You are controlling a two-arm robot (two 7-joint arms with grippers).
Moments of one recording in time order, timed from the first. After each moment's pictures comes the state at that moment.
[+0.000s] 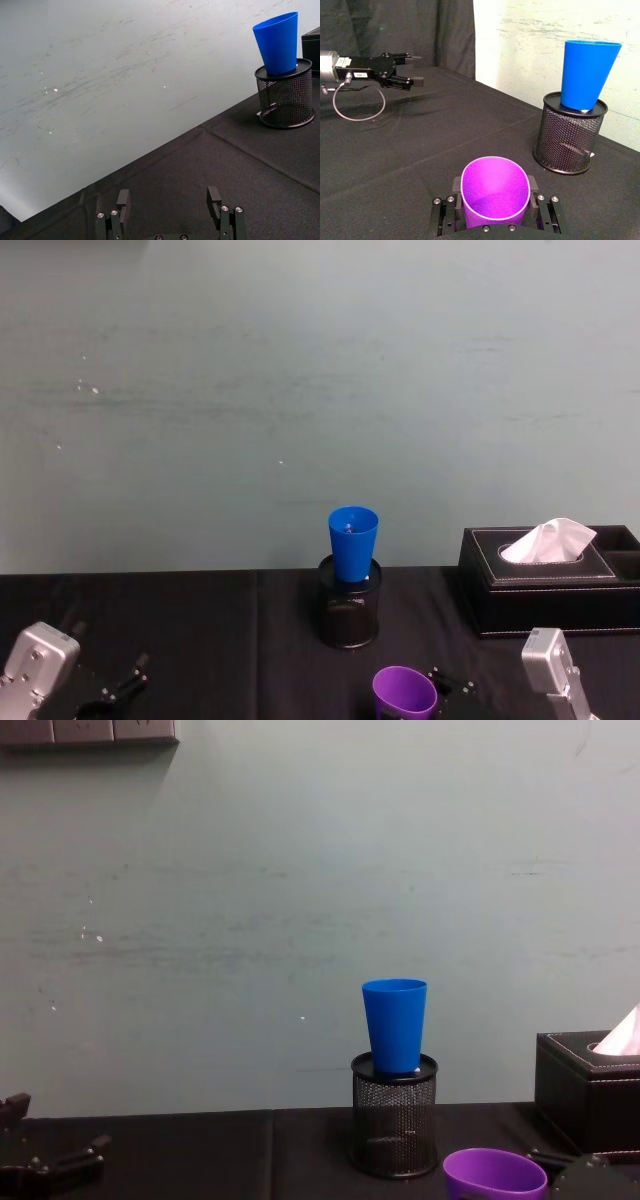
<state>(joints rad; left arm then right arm) -0.20 0.60 0.45 -1.41 -0.25 -0.12 0.03 0.41 0.43 -0.46 -1.04 0.43 -0.27 0.77</state>
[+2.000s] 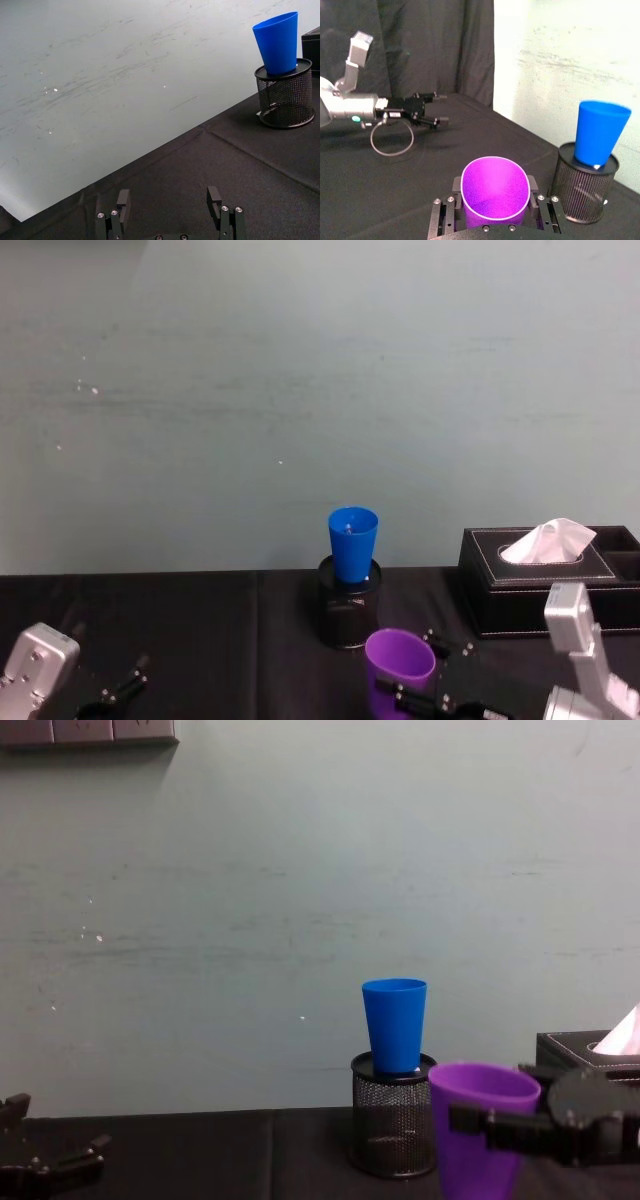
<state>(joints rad) -0.20 0.60 0.45 -1.41 -0.25 -0.12 0.03 0.39 0.50 -0.45 -1.24 0.51 -0.18 0.81</state>
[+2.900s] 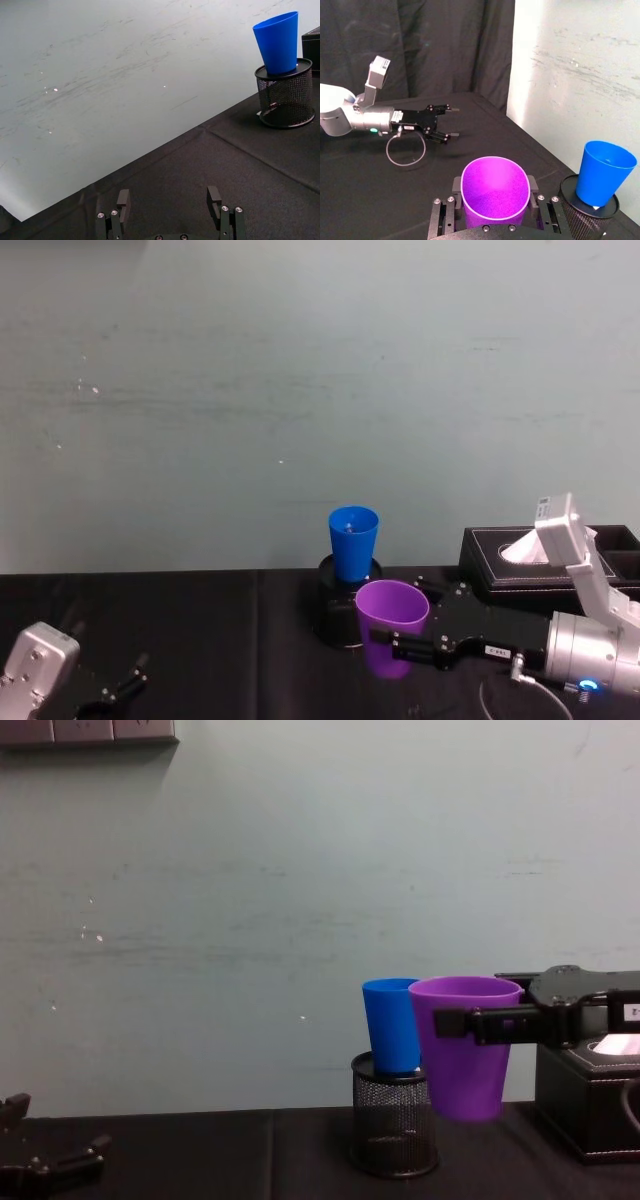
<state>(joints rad) -0.20 0.60 0.45 -1.41 -0.25 -0.12 0.03 0.55 0.59 -0.52 -1.36 0.56 0.03 0.85</state>
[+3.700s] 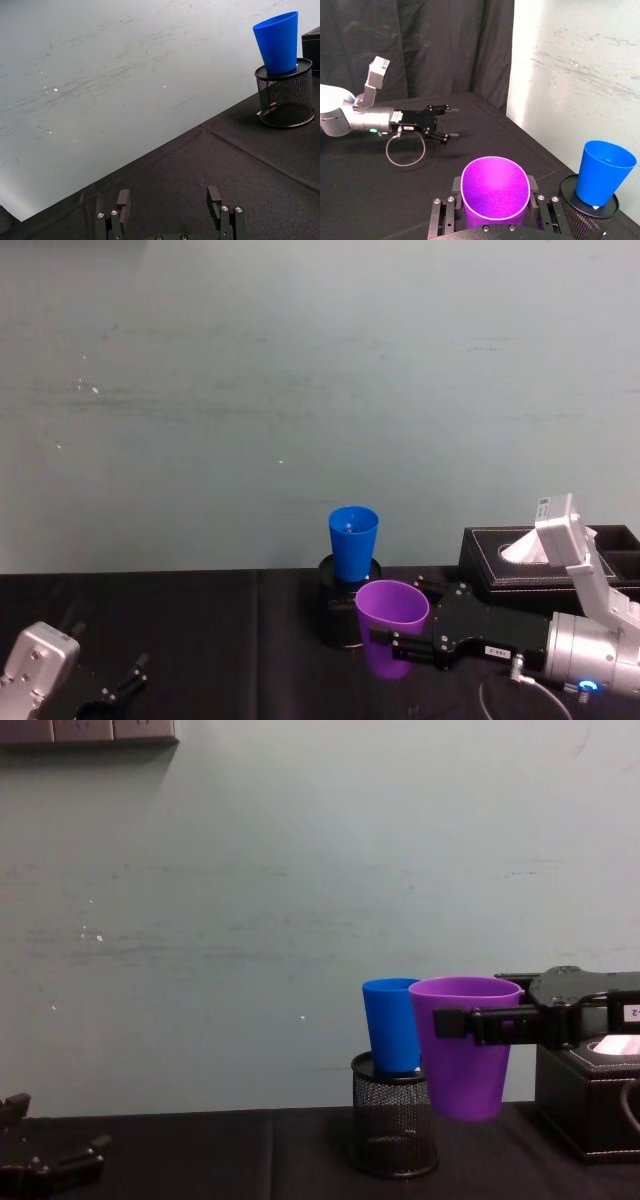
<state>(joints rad) -0.20 0.60 0.45 -1.41 -0.25 -0.12 0.03 0.55 0.59 -0.52 -1.35 0.56 0.03 0.85</state>
